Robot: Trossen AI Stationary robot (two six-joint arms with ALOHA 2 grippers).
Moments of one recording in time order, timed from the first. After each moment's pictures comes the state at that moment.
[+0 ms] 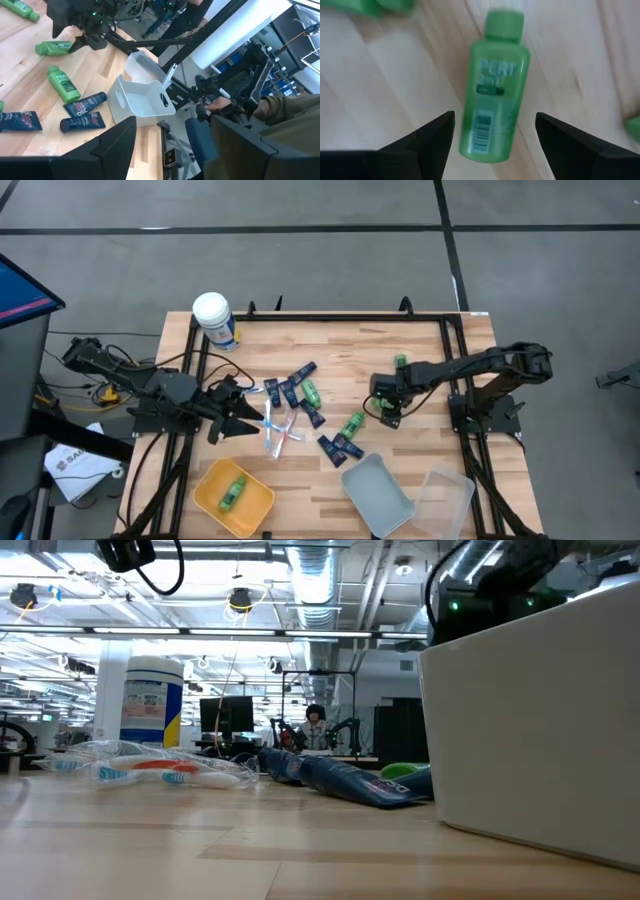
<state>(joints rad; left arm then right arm) -0.38 0.74 0.66 -0.13 -0.13 -0.78 -0.07 1.51 0.77 -0.72 0.02 0.35</state>
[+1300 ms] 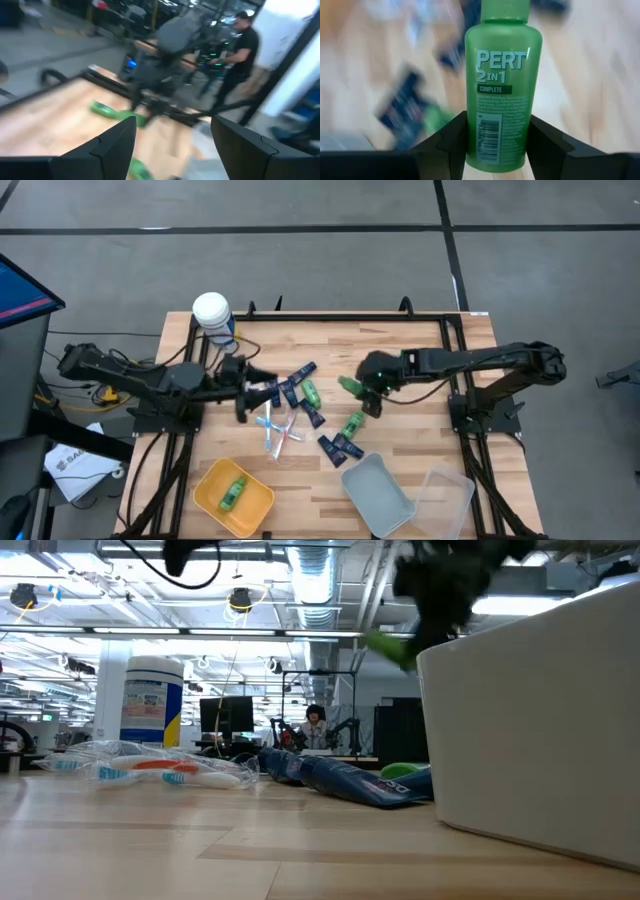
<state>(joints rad) -0.22 0.85 0.66 0.13 -0.40 -0.40 -0.05 1.40 1.04 -0.56 0.00 0.23</state>
